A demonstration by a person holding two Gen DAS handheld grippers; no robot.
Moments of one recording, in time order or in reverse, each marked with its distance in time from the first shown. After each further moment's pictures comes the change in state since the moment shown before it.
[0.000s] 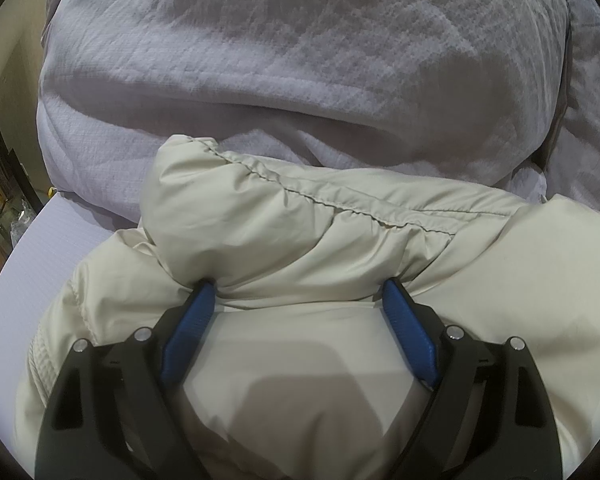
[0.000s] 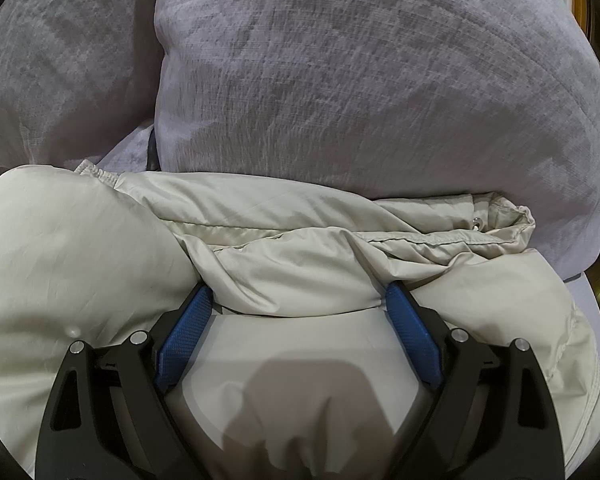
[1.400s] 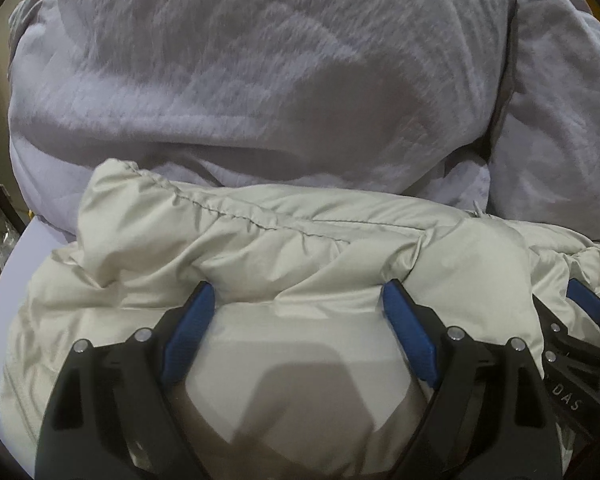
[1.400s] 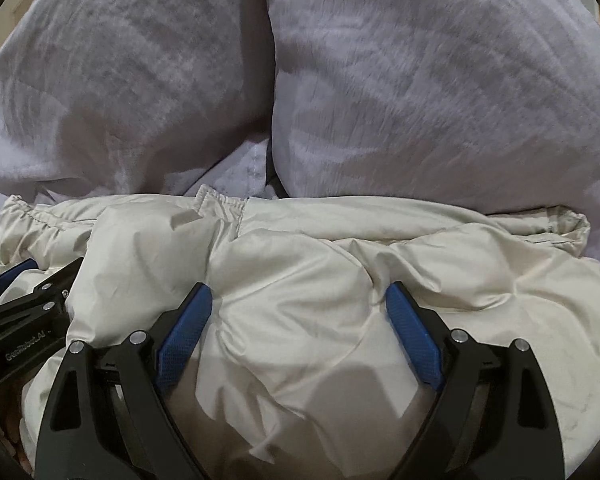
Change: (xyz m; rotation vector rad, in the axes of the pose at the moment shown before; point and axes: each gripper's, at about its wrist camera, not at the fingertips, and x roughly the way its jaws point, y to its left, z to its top) left arm -0.023 -0.037 -0.006 0.072 0.025 -0.068; right arm -0.038 0.057 0.003 0.011 0.002 0.155
